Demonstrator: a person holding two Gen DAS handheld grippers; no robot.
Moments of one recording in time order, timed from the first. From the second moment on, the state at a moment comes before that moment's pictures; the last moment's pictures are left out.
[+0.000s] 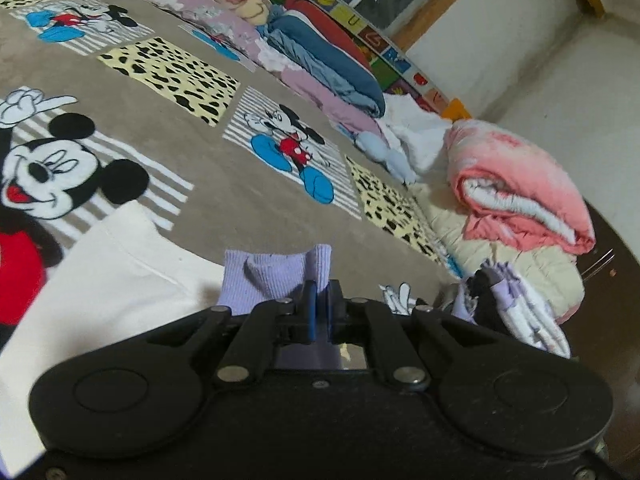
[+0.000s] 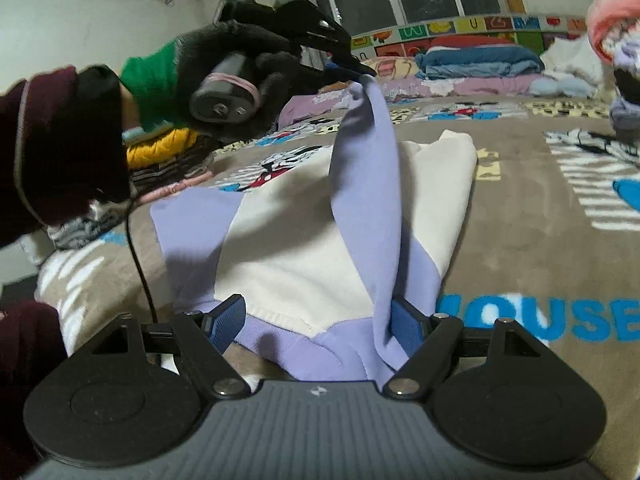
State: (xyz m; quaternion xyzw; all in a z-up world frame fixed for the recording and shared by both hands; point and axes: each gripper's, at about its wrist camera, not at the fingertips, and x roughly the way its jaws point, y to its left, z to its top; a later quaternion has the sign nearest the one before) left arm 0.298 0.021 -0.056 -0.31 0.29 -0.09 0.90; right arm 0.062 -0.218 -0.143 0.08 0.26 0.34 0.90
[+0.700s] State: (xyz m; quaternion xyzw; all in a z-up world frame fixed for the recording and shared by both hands) left arm 0.335 -0.023 -0.077 -0.27 0.32 -0.11 0.90; right arm 0.056 -0.251 -0.141 0.20 0.29 0.34 0.87
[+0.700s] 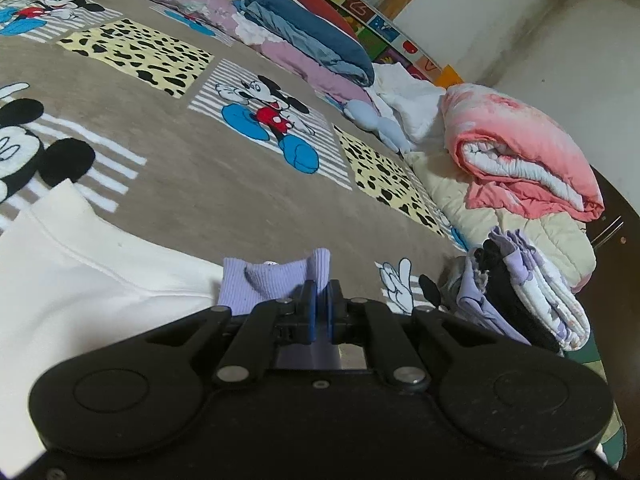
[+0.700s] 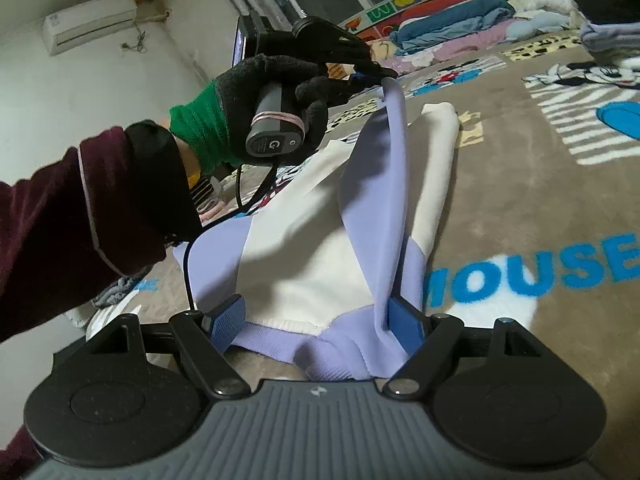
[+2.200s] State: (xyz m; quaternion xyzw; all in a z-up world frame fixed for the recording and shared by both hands) left arm 0.346 -0.088 -0.105 0.03 0.35 -0.16 0.92; right arm 0.055 -0.258 -0.139 0.23 0.31 0.34 0.86
